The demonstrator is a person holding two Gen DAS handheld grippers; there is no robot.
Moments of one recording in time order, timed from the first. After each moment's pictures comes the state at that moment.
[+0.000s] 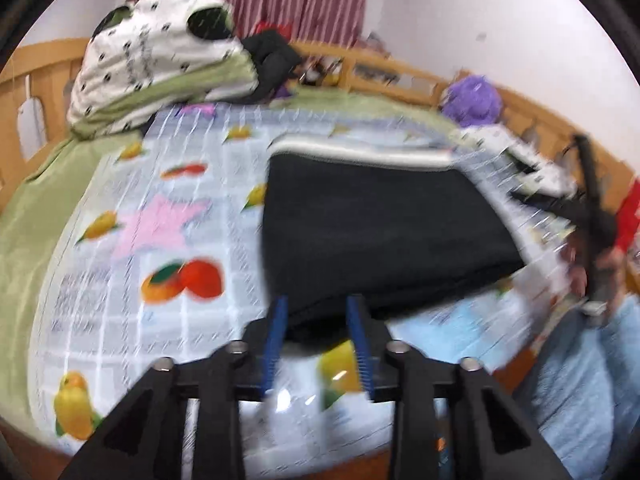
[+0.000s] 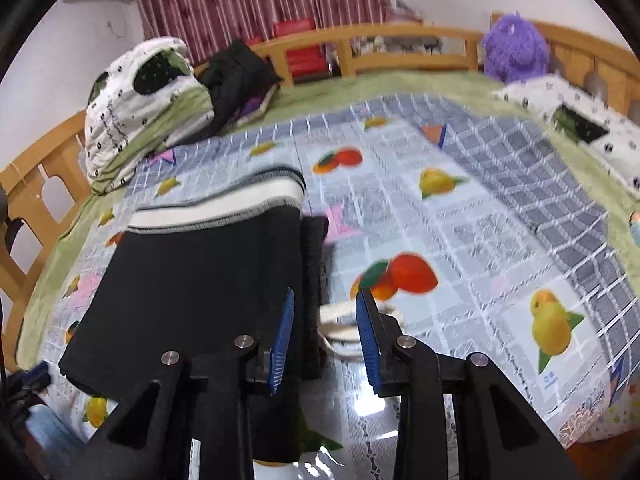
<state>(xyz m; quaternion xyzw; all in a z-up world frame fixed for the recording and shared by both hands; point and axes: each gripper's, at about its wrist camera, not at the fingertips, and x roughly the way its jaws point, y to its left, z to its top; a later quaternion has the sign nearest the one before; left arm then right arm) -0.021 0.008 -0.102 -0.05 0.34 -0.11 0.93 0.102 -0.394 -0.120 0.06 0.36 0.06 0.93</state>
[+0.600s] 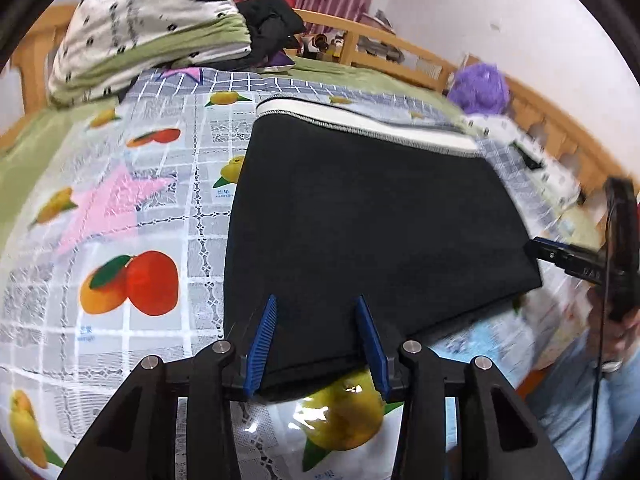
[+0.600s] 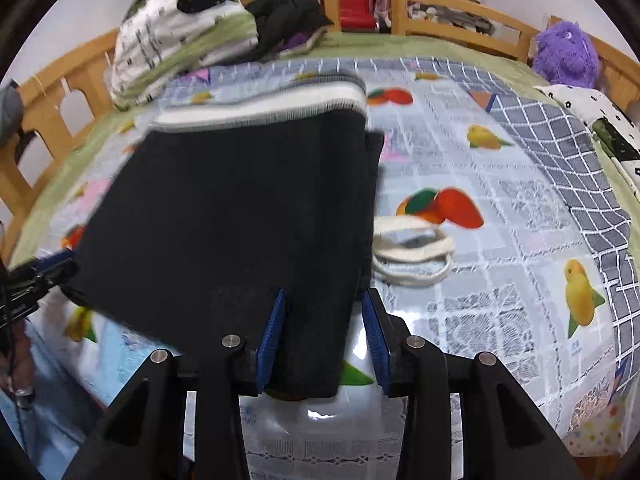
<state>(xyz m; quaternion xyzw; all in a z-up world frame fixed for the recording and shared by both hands) 0.034 0.005 -0.144 -0.09 0.40 -0.12 0.90 0.082 -0.367 -0.154 -0.02 0.43 0.12 0.89</state>
